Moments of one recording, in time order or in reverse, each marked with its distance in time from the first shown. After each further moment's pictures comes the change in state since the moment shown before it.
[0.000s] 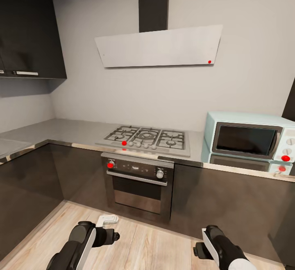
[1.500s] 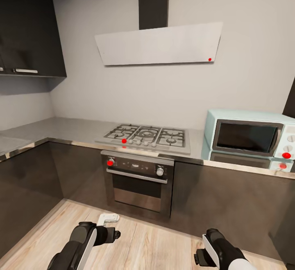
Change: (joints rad) left arm 0.000 -0.001 -0.010 0.005 -0.002 -0.049 0.000; right arm -0.017 -0.004 0.000 0.088 -0.002 0.001 0.011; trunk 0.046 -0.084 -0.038
